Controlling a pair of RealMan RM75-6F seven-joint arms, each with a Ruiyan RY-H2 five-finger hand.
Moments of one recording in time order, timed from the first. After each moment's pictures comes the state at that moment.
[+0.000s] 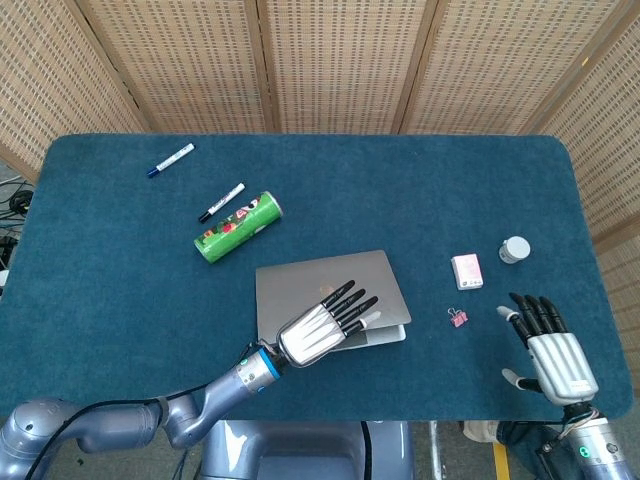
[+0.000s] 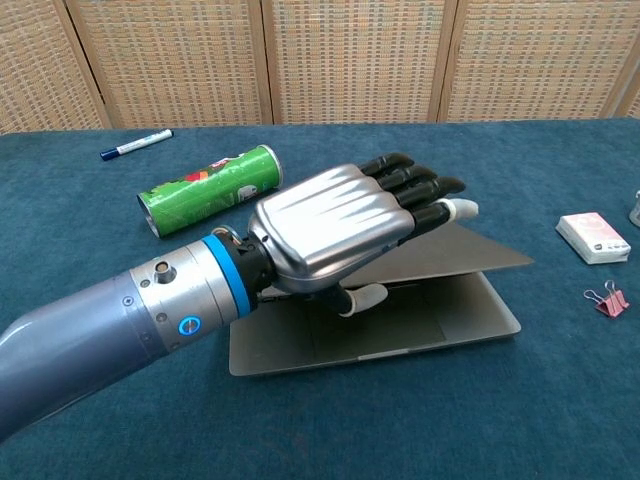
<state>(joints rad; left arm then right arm) -0.84 -1.89 -0.15 -1.30 1.67 1.01 0.59 0.13 -1.14 0.01 -1.63 -1.61 1.36 -0.04</state>
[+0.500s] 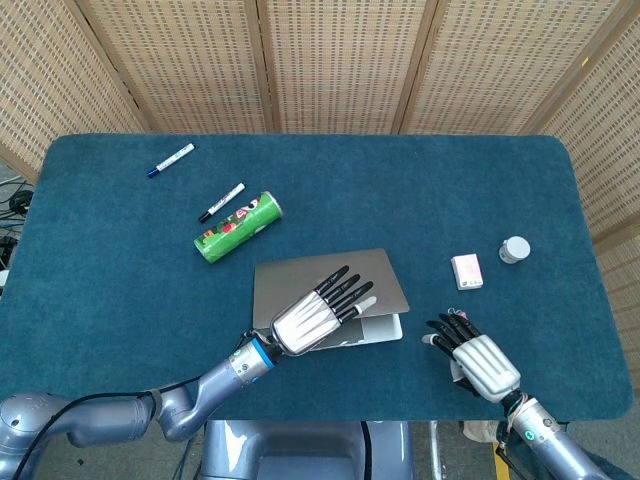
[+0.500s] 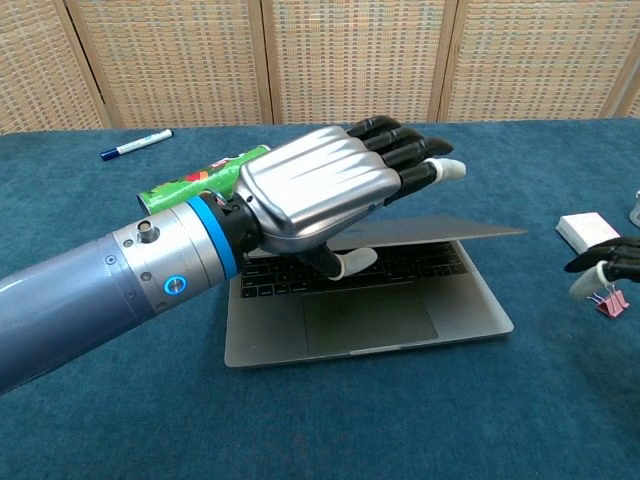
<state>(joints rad) -0.86 -1.83 -0.17 -1.35 1.64 1.03 0.60 0.31 -1.29 -0.06 -1.46 -1.79 1.18 0.12</state>
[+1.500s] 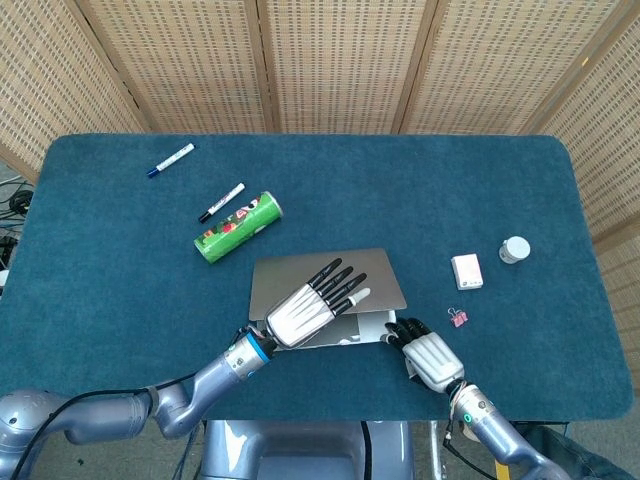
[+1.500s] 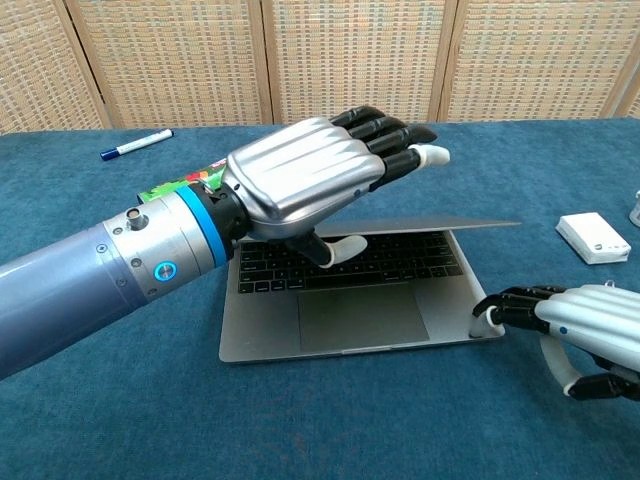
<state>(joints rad) -0.87 -1.82 -0.15 -1.34 1.61 1.06 0.57 0.41 -1.47 -0.01 -1.52 -1.50 0.94 -0.22</state>
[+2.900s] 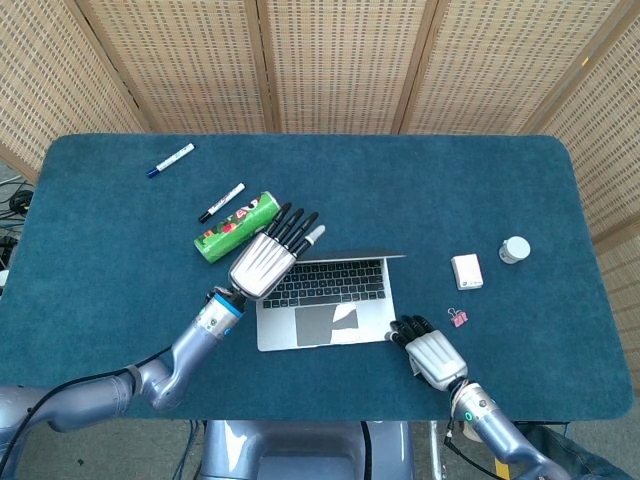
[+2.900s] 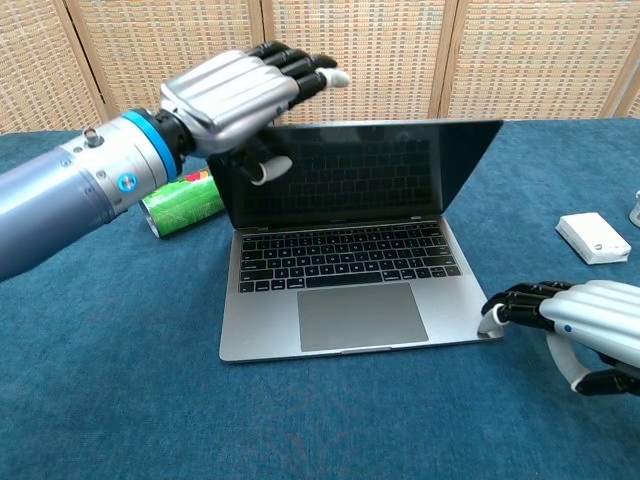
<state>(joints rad) -0.86 -1.73 -0.25 -1.27 1.45 1.09 0.62 0.44 -1.46 -0.03 -1.54 -1.42 0.95 -0.32</state>
